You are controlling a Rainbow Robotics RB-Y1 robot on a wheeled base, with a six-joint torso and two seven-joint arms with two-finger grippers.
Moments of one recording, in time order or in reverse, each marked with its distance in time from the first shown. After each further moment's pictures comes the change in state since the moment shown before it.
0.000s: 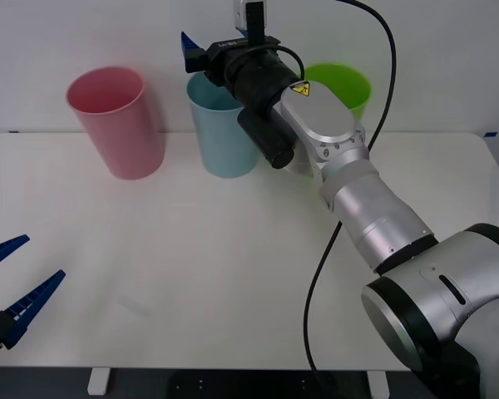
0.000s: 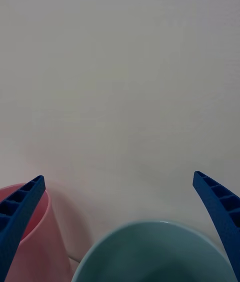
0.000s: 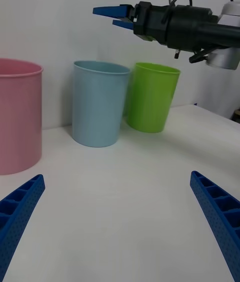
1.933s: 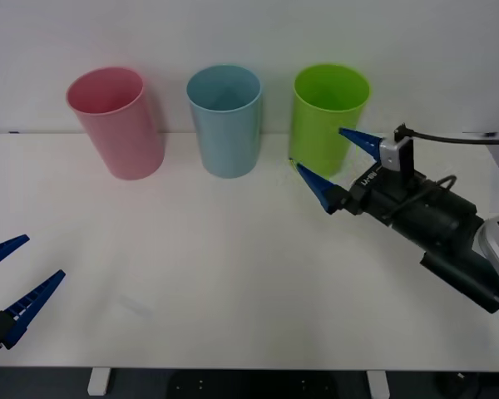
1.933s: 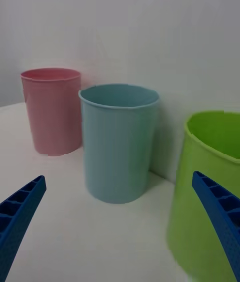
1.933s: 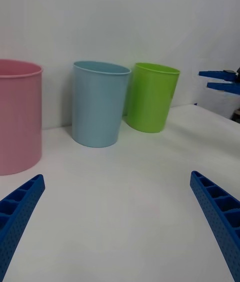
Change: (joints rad) right arm 0.880 -0.453 -0.106 -0.801 -0.151 -0.553 0.163; left arm 0.000 0.000 0.000 0.000 0.000 0.000 0.000
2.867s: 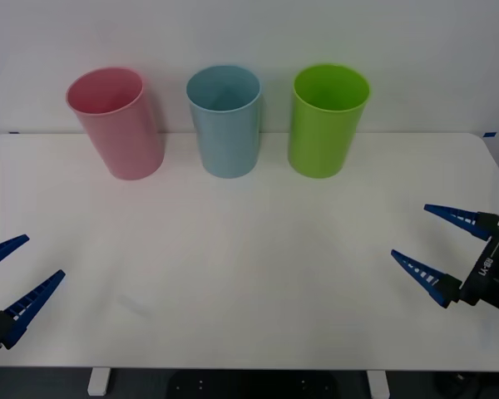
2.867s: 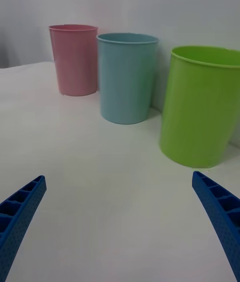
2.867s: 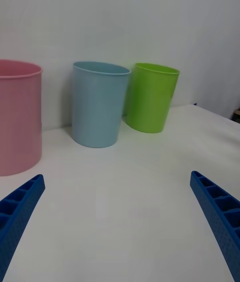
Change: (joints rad) right arm 0.319 -0.056 -0.368 -0.001 -0.096 -0.475 0.098; left arm 0.000 0.000 0.000 0.000 0.000 0.000 0.000
